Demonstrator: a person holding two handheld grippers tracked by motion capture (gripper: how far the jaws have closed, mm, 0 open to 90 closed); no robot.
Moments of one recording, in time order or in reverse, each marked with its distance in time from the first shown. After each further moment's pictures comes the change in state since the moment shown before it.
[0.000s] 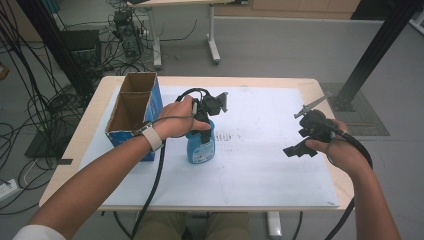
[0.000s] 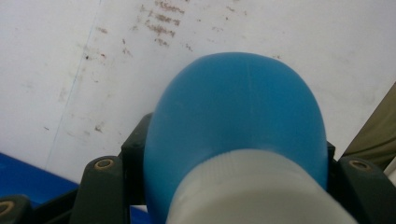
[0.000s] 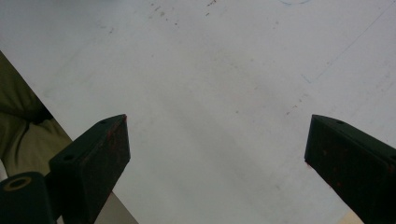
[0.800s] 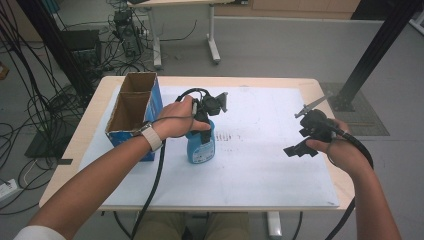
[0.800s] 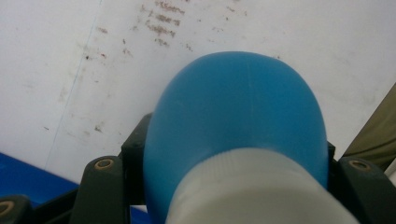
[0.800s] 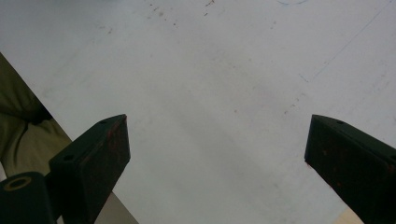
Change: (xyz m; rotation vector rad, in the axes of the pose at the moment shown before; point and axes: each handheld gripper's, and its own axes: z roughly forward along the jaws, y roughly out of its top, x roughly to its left) left arm 0.000 -0.001 0.000 -0.003 0.001 0.001; right arm 0.001 -0.001 -0.002 -0.003 -0.006 0.001
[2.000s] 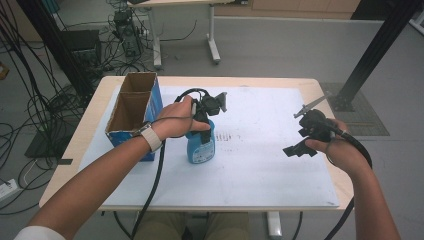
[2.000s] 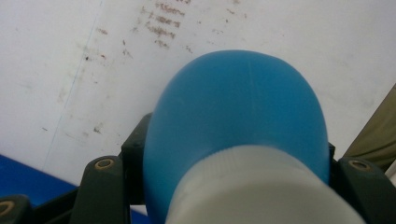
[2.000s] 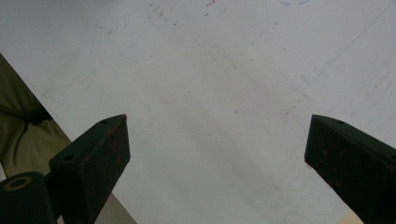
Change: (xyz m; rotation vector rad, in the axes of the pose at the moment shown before) left arm 0.001 -0.004 0.001 -0.014 -0.003 -0.007; right arm -0.001 0.001 0.002 0.002 0.003 -0.003
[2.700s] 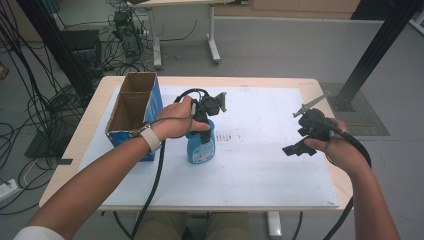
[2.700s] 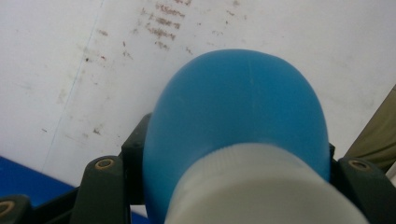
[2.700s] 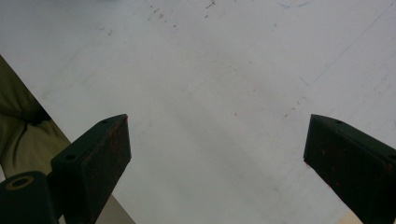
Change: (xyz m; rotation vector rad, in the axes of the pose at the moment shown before) left arm 0.000 -0.002 0.000 -0.008 0.001 0.000; right arm 0.001 0.002 0.000 0.001 -0.003 -0.001
